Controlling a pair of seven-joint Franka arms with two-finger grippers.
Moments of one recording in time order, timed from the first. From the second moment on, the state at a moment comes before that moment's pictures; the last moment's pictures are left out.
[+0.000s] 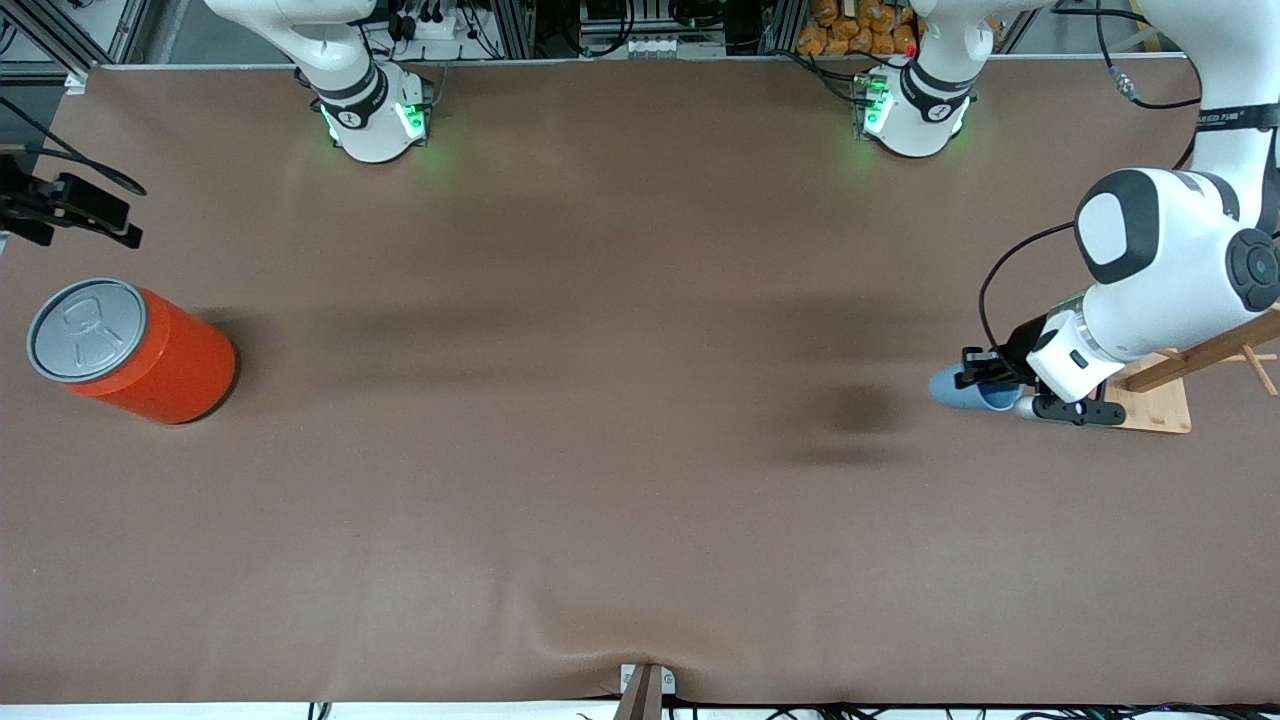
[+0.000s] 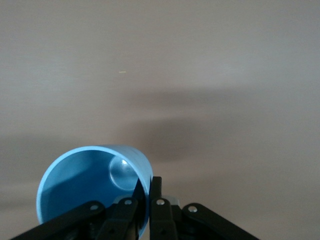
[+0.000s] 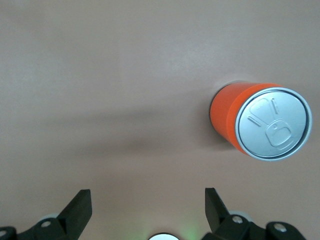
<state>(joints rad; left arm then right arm) 0.15 0.20 -0.22 -1.99 -0.19 2.18 0.10 -0.02 -0.02 -0.06 -1.51 0.02 1.42 0.00</state>
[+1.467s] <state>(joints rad) 0.07 0.28 -0.24 -2.19 0.01 2.44 -0.19 -0.03 -0.01 -0.04 -1.51 0.06 1.42 0.00</state>
